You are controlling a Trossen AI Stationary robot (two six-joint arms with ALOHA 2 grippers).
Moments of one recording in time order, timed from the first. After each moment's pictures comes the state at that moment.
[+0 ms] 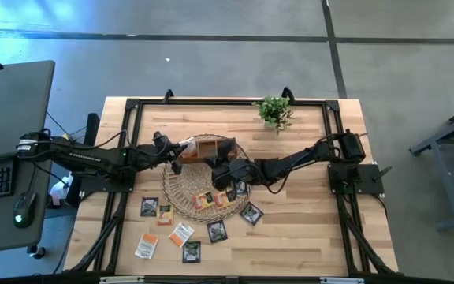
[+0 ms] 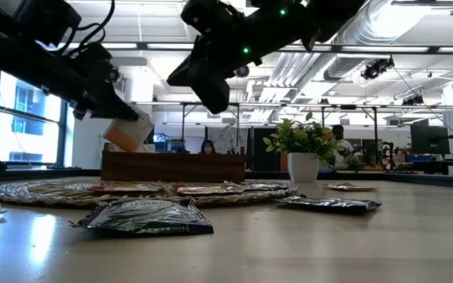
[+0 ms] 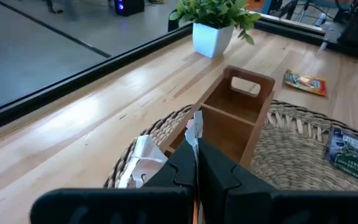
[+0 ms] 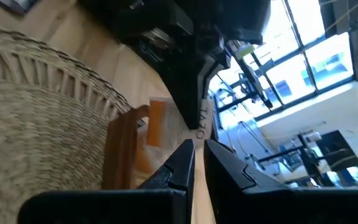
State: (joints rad) left arm 0.01 0.86 0.19 0.31 -0.54 -0.28; right arm 0.12 1.95 1.20 0.50 0.53 -0.78
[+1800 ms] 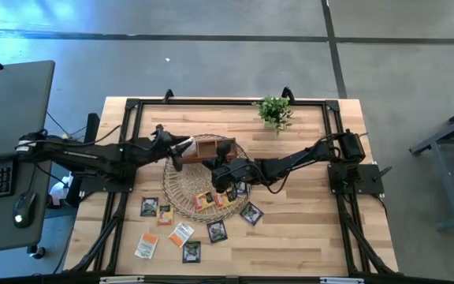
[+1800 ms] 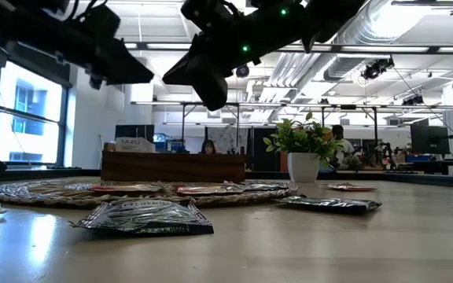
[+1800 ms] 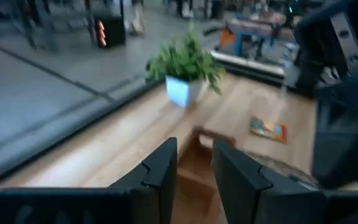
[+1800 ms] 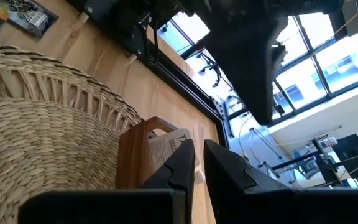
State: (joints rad) left arm 0.01 0.79 0.35 0.21 -0.47 -0.21; right arm 0.12 1.95 1.20 0.51 0.48 -0.74
